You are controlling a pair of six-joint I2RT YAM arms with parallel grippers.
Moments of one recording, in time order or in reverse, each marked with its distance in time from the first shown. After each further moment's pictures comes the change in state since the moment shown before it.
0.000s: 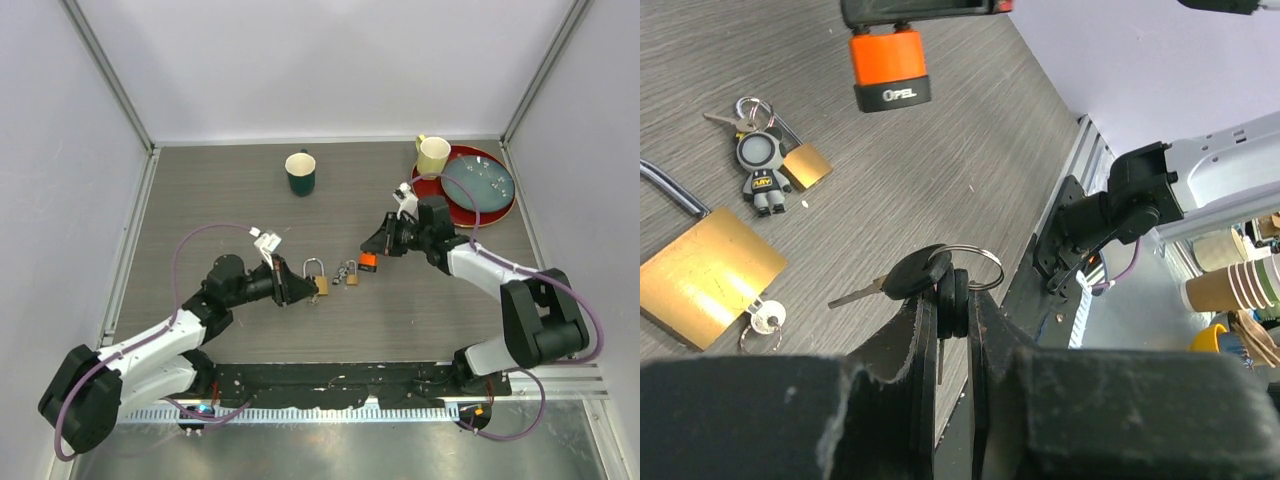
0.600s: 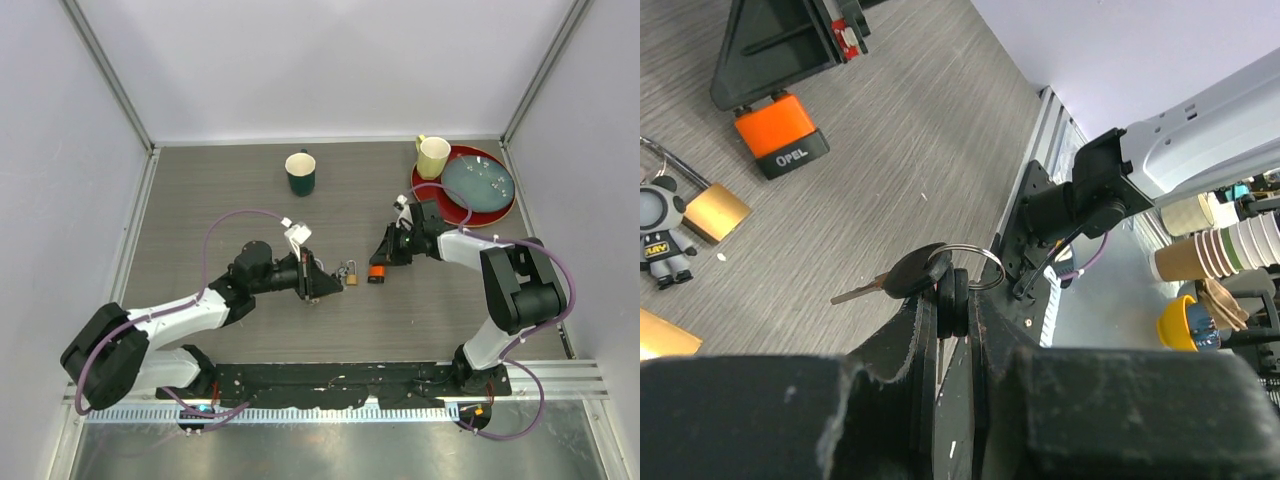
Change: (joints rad) left arm -0.105 0.267 0.171 0.090 0.029 -0.019; right arm -0.062 0.249 0.091 -0.241 0.123 -0.054
